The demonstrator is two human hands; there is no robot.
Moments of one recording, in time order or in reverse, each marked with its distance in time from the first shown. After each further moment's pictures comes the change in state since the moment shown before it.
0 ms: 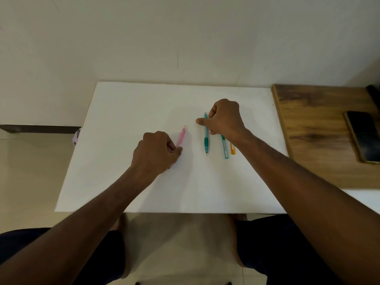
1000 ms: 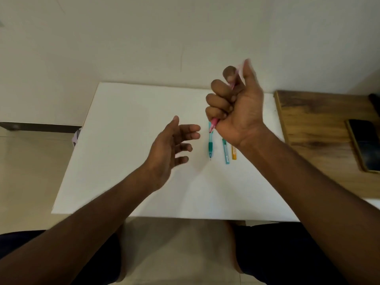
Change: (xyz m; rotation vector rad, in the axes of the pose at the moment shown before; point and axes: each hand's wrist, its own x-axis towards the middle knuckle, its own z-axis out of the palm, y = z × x) left_hand -0.024 0.048 -0.026 -1.289 -0.349 -0.233; right_hand -0.047 -0.040 -0.055 1.889 -0.548 -0.136
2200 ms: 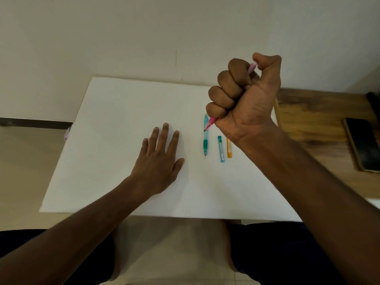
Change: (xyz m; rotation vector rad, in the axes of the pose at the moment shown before) left_hand 0.024 -0.057 -0.036 1.805 0.058 0.299; right_hand -0.018 -0.015 0.022 -0.023 -0.062 -0.053
